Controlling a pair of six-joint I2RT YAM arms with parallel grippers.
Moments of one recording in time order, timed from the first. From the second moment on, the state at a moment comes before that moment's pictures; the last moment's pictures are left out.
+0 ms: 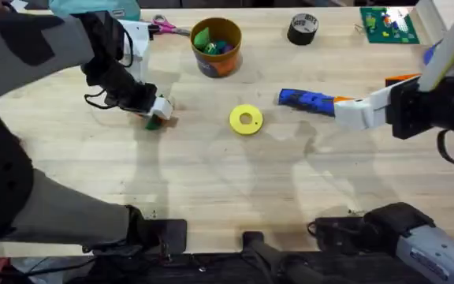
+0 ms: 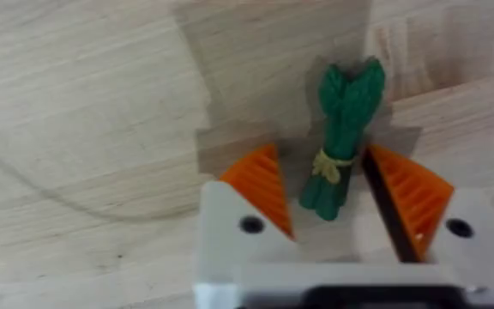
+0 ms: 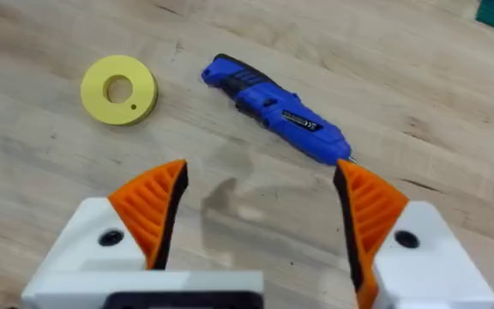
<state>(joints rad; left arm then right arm) 0.09 1.68 1.06 -0.87 0.11 0.31 0.24 0.81 1.00 -1.06 0.00 -0.08</state>
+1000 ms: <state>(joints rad) 0.01 1.68 1.56 -0.98 0.11 0.28 0.24 0.81 1.00 -1.04 -0.02 -0.08</state>
